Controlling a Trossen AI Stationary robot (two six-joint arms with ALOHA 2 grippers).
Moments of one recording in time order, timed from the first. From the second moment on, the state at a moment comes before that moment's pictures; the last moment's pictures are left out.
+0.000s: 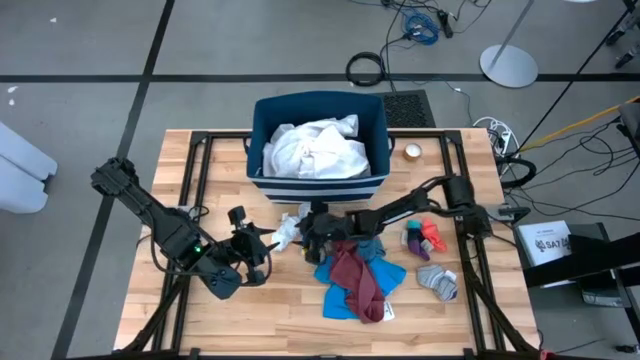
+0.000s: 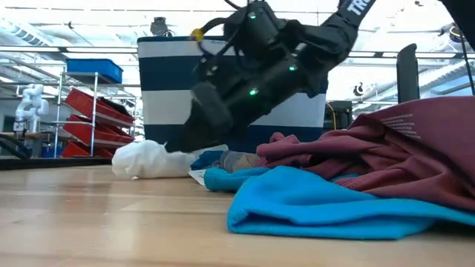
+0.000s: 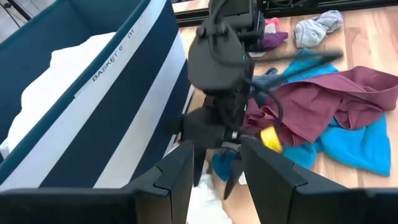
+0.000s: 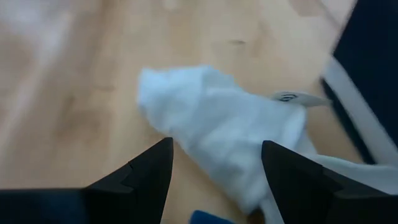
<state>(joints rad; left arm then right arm) -0.67 1.33 1.23 -0.84 -0.89 -0.53 0.09 2.12 1.21 0.34 0.19 0.11</state>
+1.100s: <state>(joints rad) -0.67 1.33 1.23 -0.84 -0.88 -0.54 0.18 1.97 1.29 -0.18 0.57 0.12</state>
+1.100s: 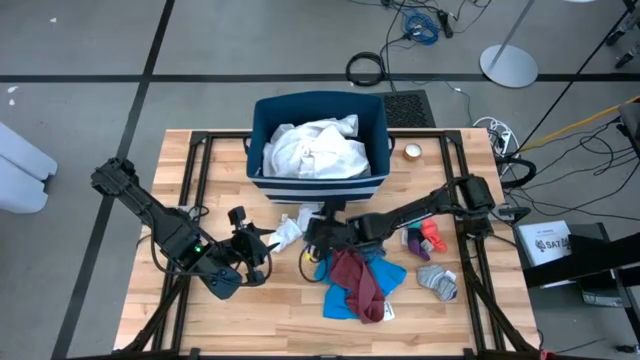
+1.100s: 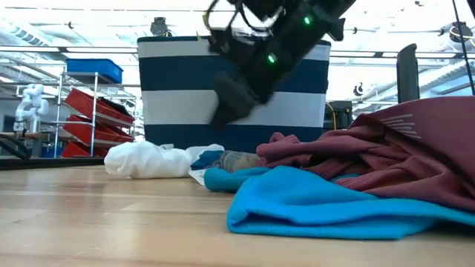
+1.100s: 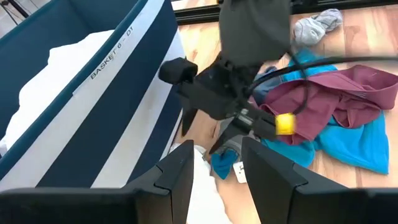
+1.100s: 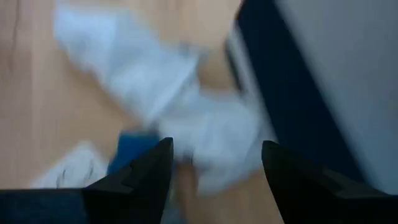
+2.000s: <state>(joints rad) -0.67 1.33 1.23 -0.84 -0.87 -0.54 0.35 1.76 1.29 -0.70 -0.03 0.60</state>
